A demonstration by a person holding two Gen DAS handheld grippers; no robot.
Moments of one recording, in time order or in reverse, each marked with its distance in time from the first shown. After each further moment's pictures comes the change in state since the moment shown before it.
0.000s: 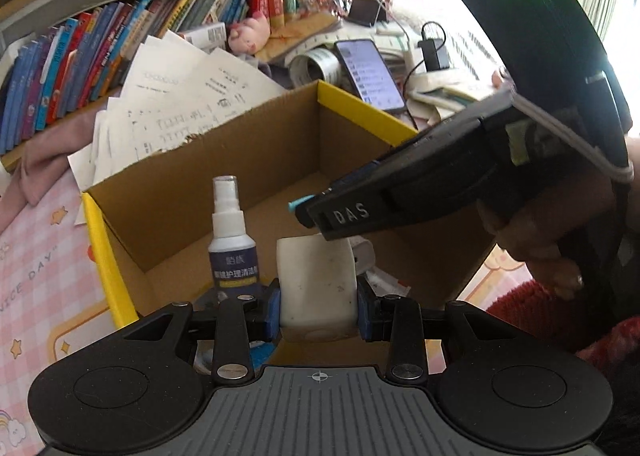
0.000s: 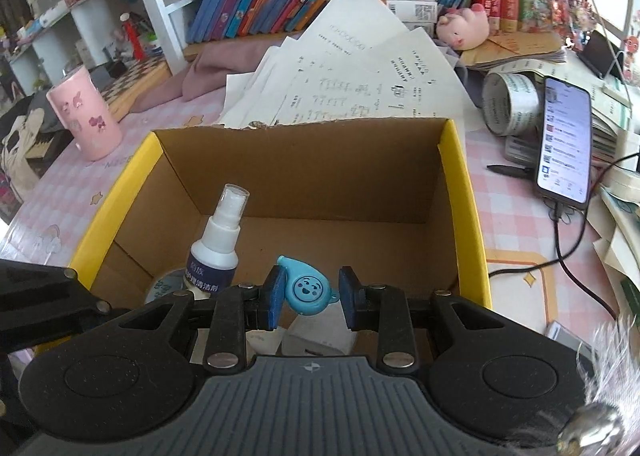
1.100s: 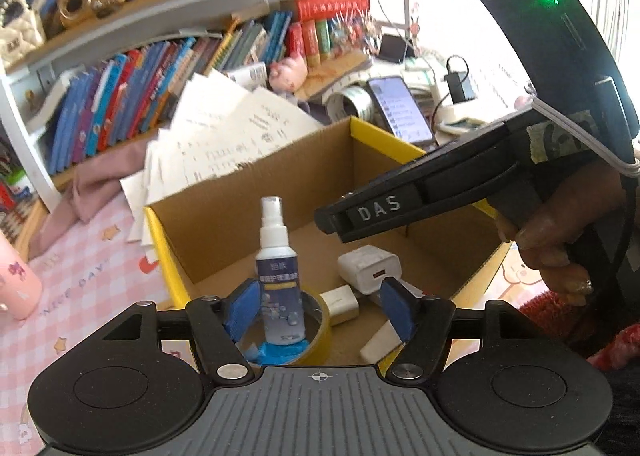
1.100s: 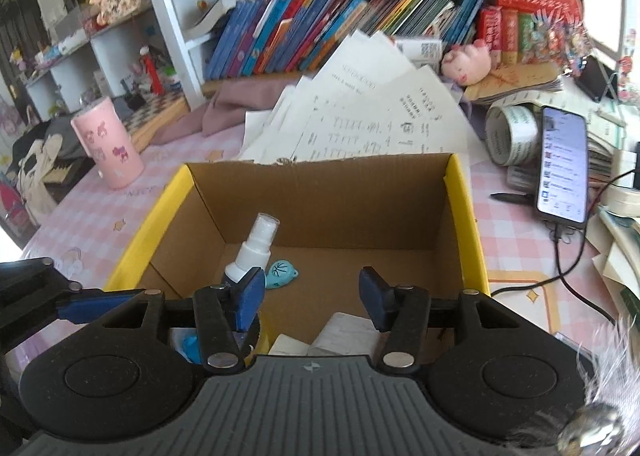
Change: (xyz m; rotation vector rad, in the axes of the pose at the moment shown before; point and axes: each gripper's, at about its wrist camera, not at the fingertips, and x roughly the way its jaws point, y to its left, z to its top) left arm -0.043 -0.011 -0.019 -0.001 -0.155 0.144; right arm -0.032 0.015 -0.011 0.015 -0.137 0.015
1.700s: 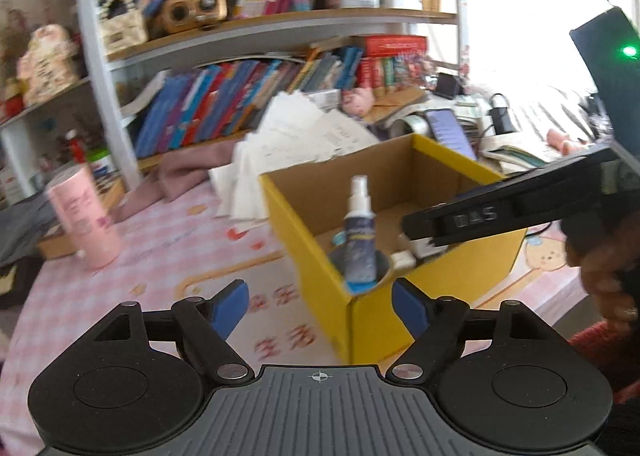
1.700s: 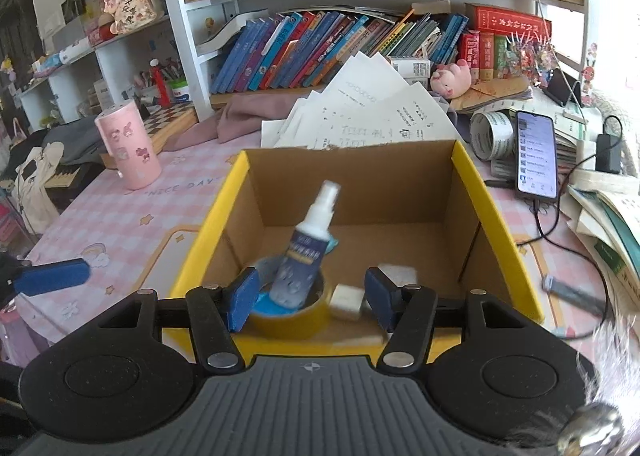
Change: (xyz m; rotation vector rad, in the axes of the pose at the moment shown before) left arm -0.089 0.032 -0.068 -0.119 -0.084 0.154; right arm -0.056 0.080 -0.053 0.011 -0.068 -0.084
